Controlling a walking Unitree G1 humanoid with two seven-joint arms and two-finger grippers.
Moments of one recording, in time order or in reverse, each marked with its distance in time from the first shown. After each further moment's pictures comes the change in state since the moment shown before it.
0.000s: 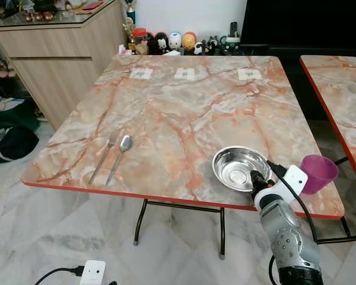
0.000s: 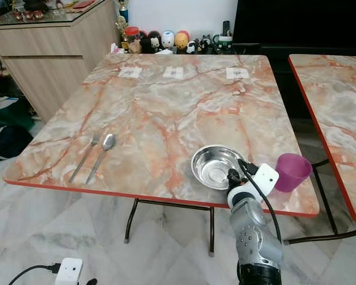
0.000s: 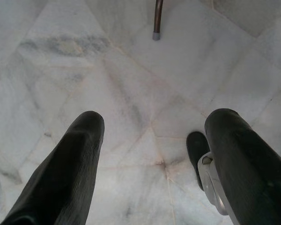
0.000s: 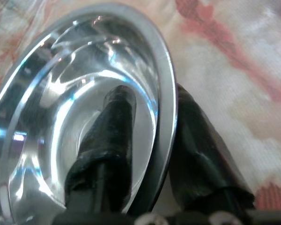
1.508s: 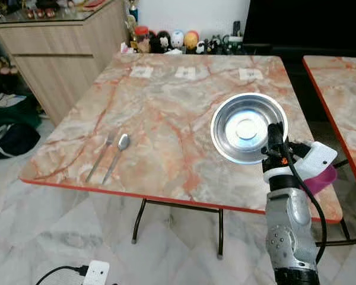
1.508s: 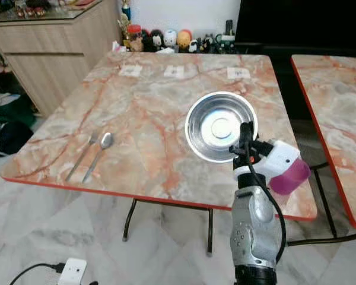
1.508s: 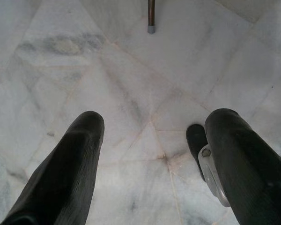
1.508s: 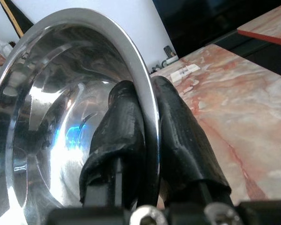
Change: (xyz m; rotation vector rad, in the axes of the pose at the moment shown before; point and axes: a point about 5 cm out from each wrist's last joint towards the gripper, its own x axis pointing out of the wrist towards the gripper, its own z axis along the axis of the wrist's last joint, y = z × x) left arm 0.000 -0.004 -0.001 0.081 0.013 -0.010; right arm -0.027 0.041 0.052 -0.085 -0.558 0.353
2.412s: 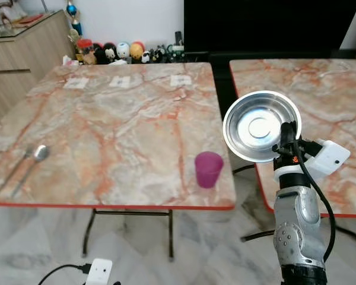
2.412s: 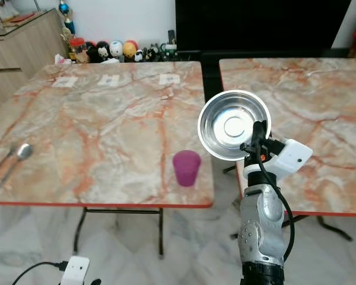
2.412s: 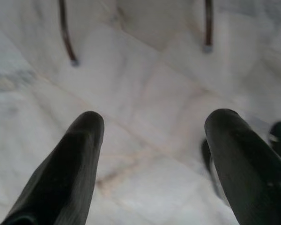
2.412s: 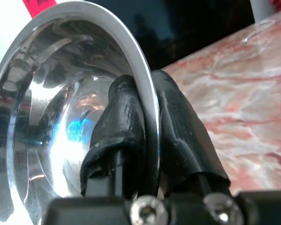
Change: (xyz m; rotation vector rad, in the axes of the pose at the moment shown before) left arm 0.001 -0.002 0.003 -0.015 0.003 0.006; right arm 0.003 -0.008 0.003 -0.016 -0.014 -0.063
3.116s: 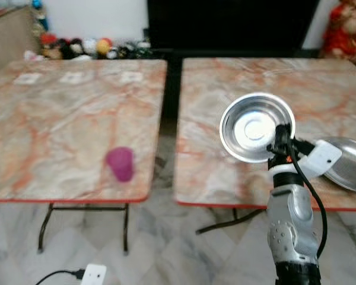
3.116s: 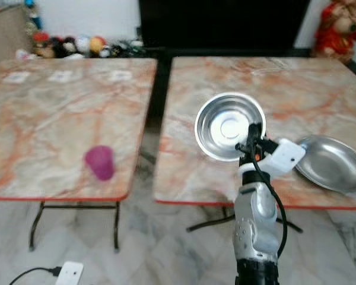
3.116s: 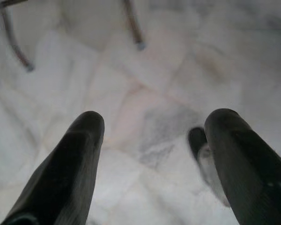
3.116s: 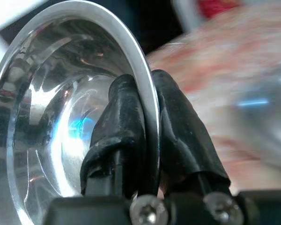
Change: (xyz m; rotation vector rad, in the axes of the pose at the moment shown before) left arm -0.001 0.006 -0.005 0.000 0.016 0.015; right arm 0.004 -0.013 0.001 -0.027 0.008 -0.083
